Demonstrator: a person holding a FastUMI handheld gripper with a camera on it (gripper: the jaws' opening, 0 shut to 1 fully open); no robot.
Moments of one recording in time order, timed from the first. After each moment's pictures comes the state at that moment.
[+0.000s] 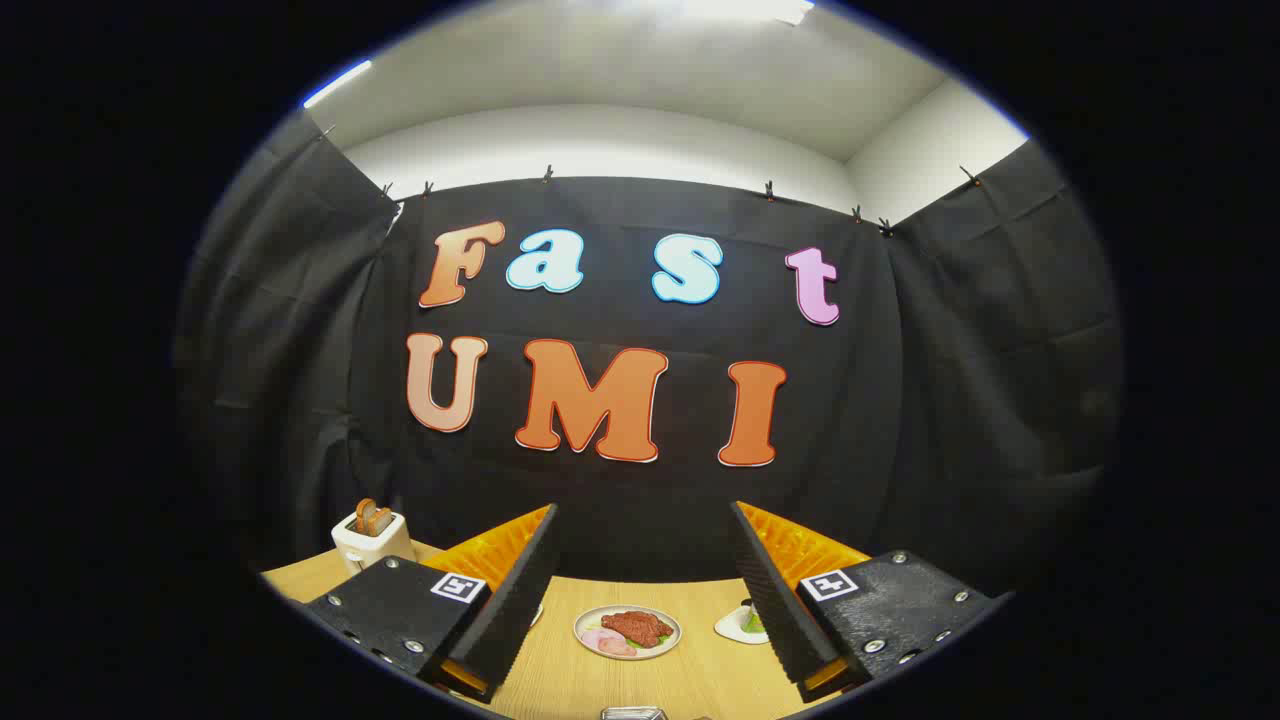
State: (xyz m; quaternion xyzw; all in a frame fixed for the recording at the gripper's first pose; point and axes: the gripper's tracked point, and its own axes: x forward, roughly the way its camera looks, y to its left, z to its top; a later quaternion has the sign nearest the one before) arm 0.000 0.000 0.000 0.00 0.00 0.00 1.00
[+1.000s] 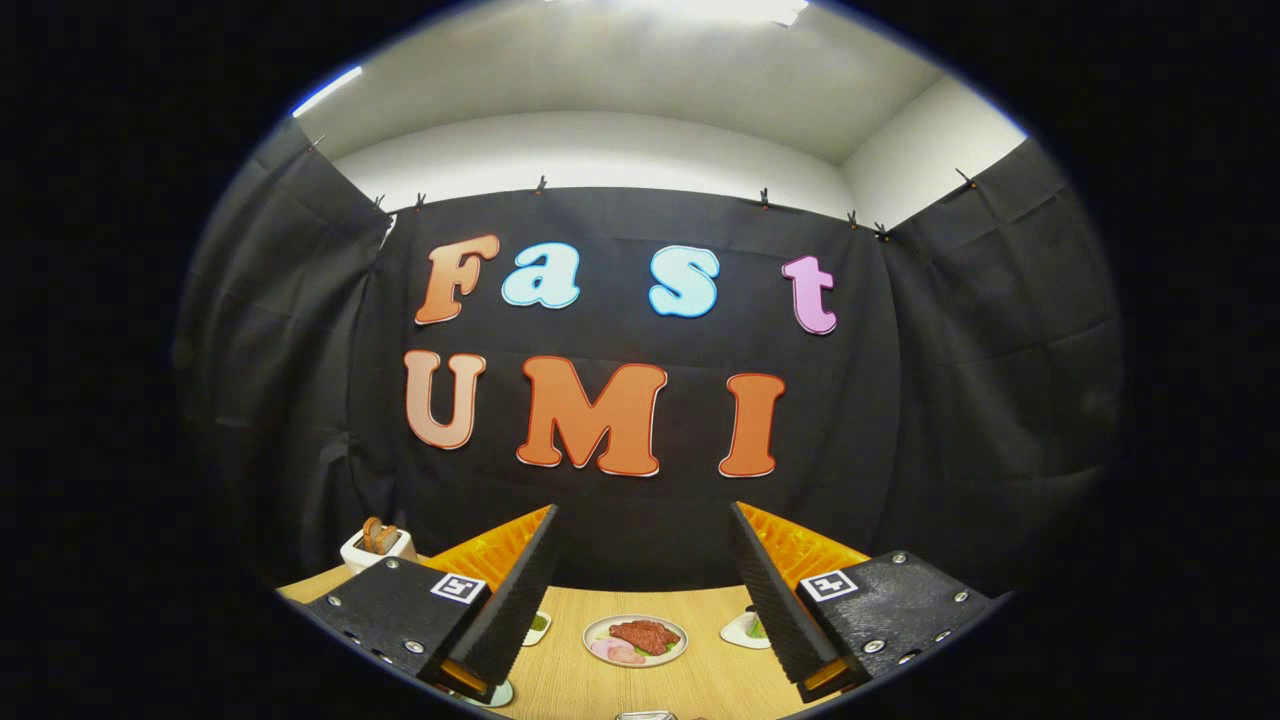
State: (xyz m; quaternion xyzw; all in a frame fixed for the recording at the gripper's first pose) arm 0.004 0.018 0.015 0.01 0.01 0.00 1.00
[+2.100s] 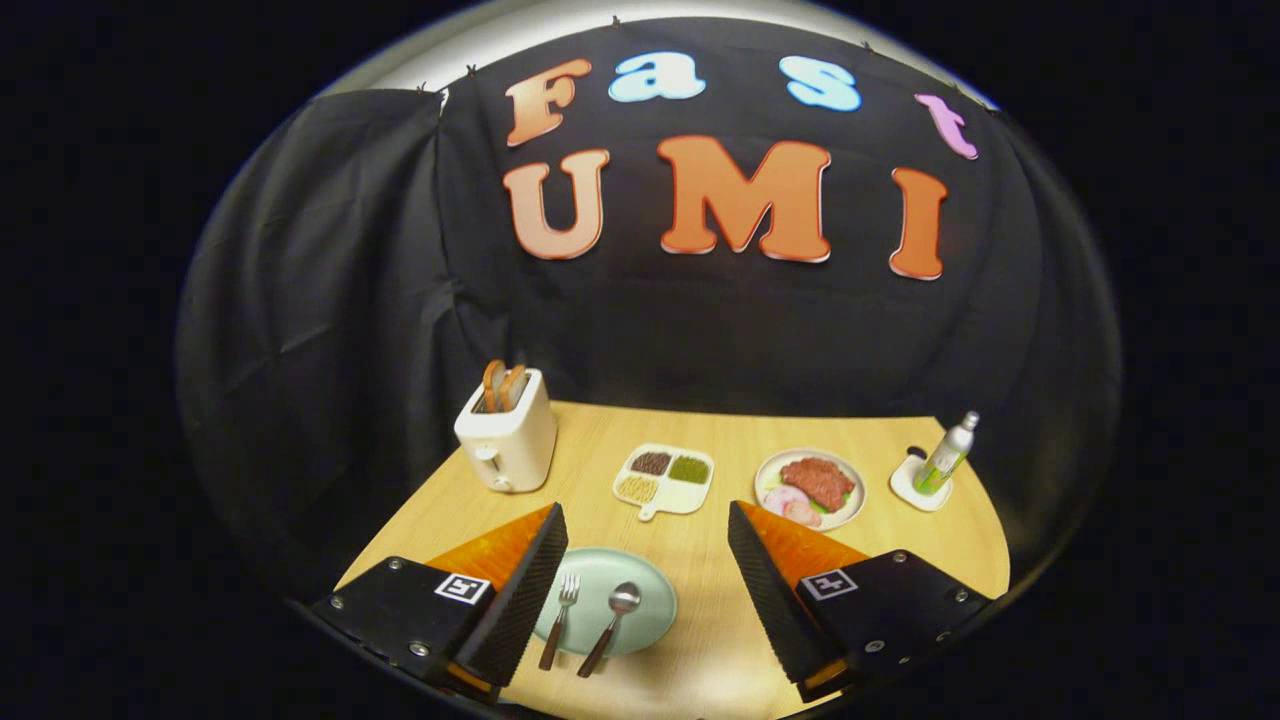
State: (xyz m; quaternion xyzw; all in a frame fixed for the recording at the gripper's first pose) arm -0.022 0.222 -0.168 0.03 0.33 0.17 0.93
